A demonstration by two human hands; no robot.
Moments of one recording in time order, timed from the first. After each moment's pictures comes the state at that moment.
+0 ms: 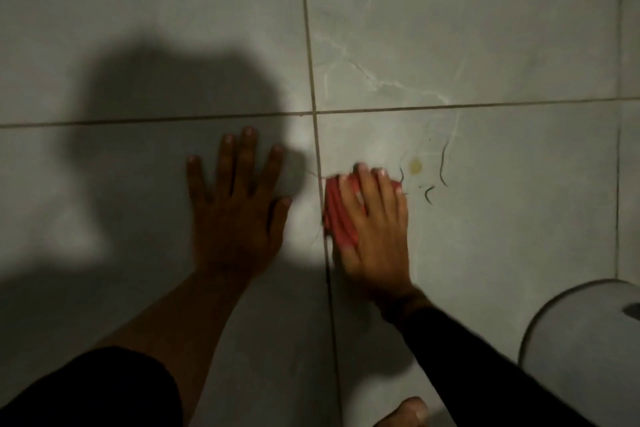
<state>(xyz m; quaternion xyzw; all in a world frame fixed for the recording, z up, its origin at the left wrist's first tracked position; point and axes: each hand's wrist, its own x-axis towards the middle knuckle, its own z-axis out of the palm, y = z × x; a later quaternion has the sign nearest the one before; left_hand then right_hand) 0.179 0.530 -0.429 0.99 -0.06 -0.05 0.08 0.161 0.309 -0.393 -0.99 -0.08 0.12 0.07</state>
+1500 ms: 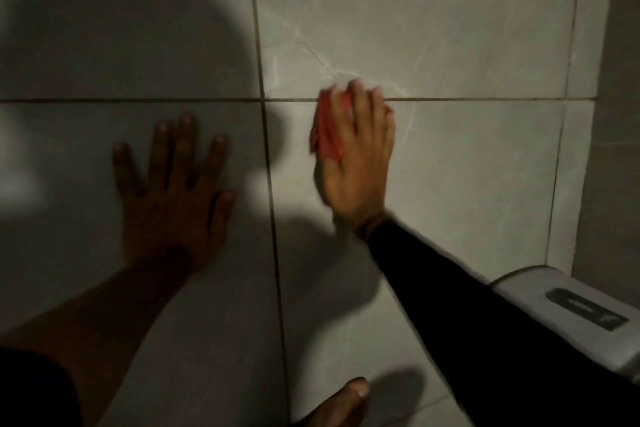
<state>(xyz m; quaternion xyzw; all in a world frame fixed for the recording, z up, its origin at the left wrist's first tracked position) 0.180 0.530 -0.431 0.99 -0.05 -0.07 0.10 0.257 0.273 -0.403 -0.99 -0.01 0.07 0.08</state>
